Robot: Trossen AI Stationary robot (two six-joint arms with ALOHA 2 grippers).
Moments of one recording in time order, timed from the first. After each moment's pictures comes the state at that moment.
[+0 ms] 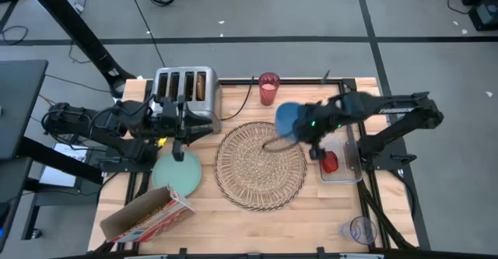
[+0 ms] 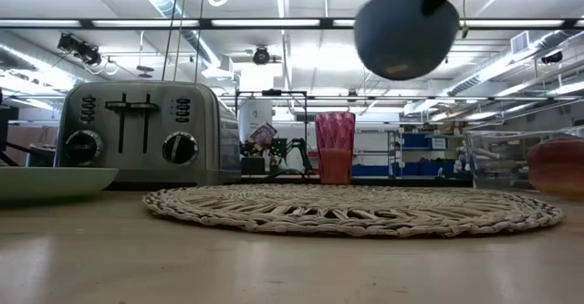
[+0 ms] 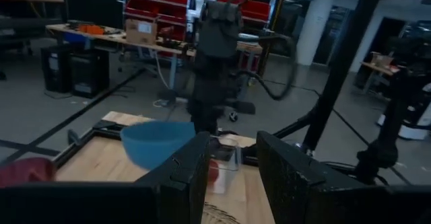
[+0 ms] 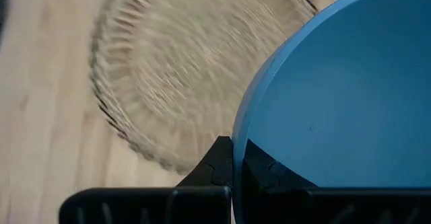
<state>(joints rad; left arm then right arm) -0.22 0.94 1.07 -0.13 -0.29 -0.20 0.07 1.32 1.39 -1.15 0.00 -0.06</state>
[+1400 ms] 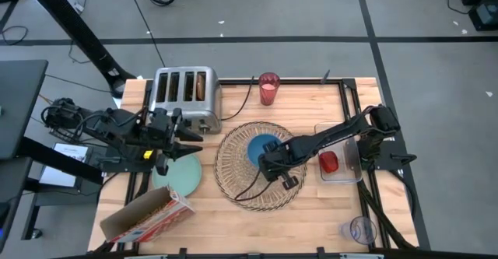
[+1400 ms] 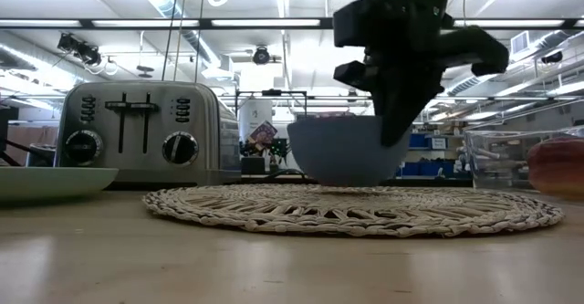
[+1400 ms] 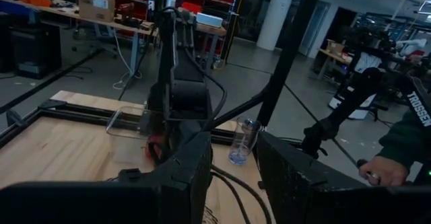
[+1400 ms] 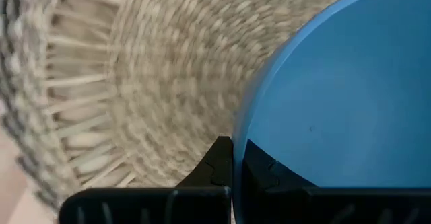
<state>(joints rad) -0.36 0.88 1.07 -0.22 -0.28 -0.28 0.22 1.80 1.27 -0.77 0.08 -0.26</state>
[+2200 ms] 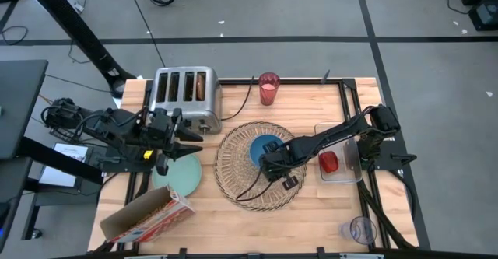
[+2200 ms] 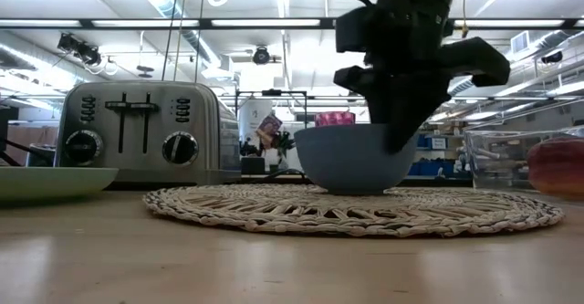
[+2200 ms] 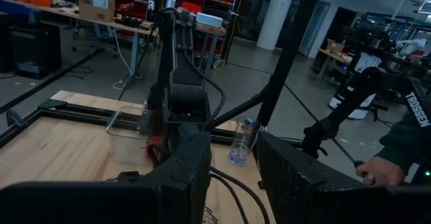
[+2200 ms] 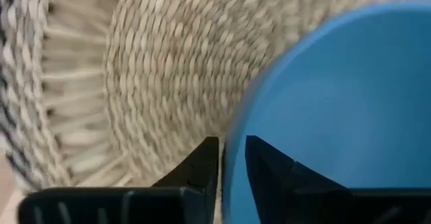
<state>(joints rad) -0.36 0.88 1.07 -0.22 -0.28 -0.28 0.22 1.80 1.23 -0.71 0.11 -0.28</state>
